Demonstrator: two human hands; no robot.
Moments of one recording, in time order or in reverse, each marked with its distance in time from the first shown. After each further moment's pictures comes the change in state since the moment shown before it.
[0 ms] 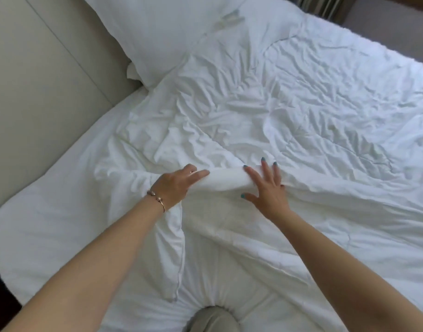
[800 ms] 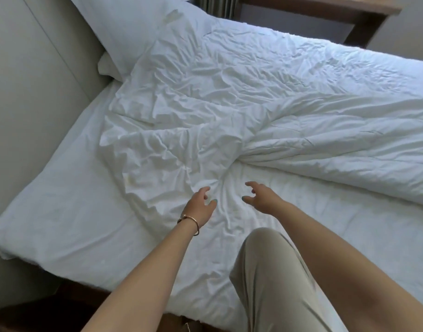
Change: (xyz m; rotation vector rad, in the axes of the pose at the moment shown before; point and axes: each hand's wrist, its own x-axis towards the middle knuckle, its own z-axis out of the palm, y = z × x) left_hand -0.331 0.090 0.039 -0.769 -0.331 -0.412; right_hand -0.341 -0.169 0.135 0.291 -0.118 0.501
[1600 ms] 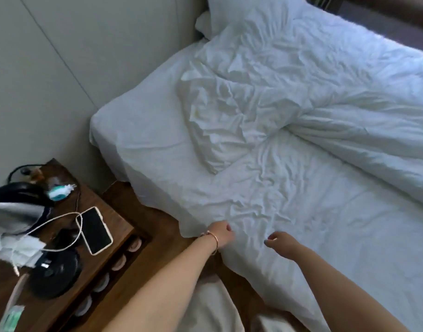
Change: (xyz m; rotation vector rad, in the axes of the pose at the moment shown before) left_hand -0.231 -0.127 0.125 0.106 -0.180 -0.360; right_hand -0.177 0.103 0.176 -0.173 -0.363 0.135
